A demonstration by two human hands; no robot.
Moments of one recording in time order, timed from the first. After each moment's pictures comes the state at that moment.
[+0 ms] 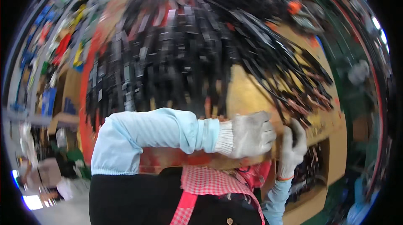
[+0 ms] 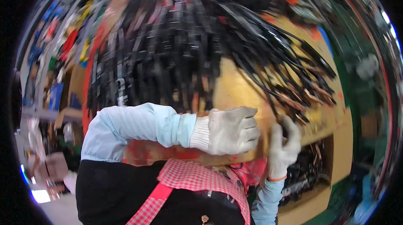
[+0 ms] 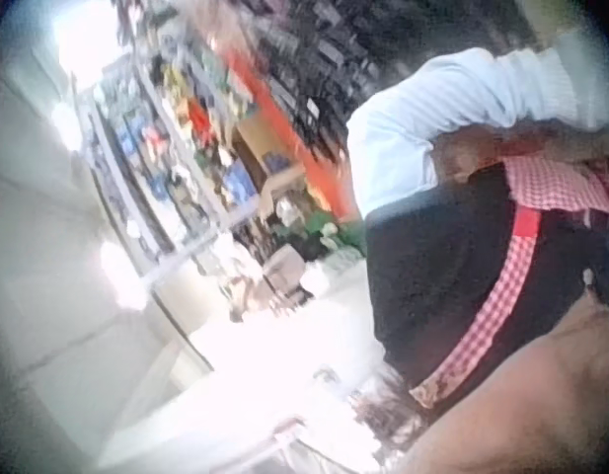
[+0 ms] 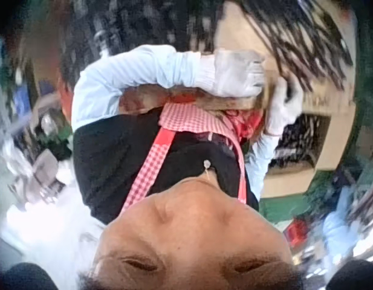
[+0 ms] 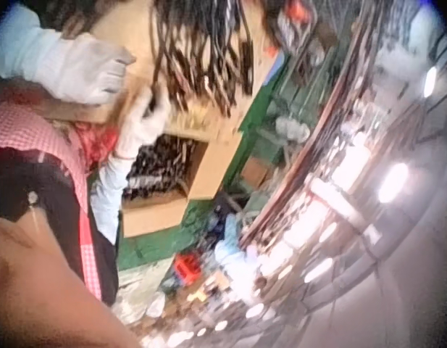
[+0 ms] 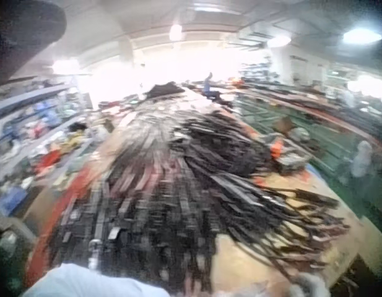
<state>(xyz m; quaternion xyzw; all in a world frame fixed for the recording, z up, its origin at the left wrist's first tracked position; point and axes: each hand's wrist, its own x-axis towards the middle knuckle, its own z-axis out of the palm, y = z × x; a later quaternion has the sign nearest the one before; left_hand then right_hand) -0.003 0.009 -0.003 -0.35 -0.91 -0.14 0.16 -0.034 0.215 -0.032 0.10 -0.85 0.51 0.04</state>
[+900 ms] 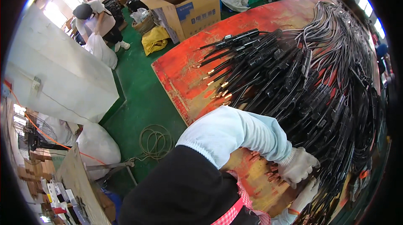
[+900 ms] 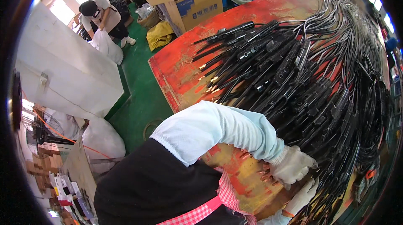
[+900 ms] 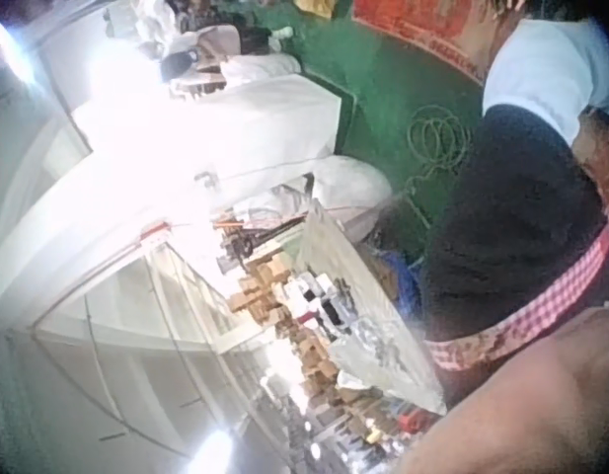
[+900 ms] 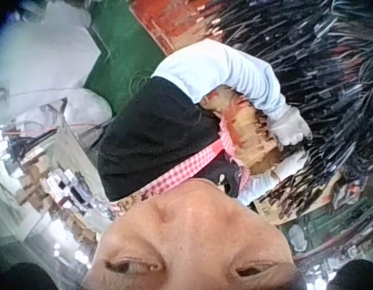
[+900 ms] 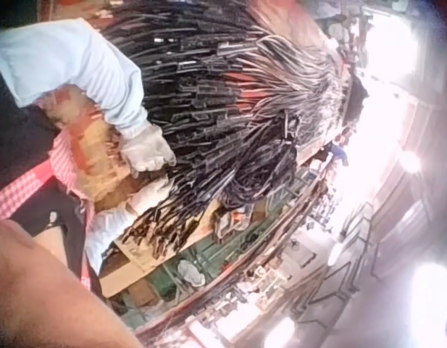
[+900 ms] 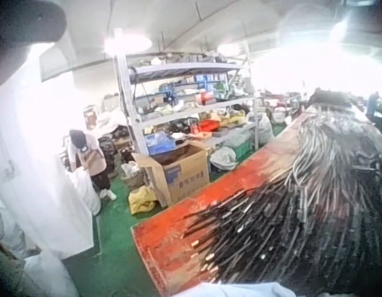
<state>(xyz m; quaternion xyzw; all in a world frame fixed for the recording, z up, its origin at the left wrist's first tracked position) 0.035 -0.090 -0.050 -0.21 -0.96 -0.06 0.17 -0.116 0.089 -0.072 0.31 -0.85 0.39 -0.17</state>
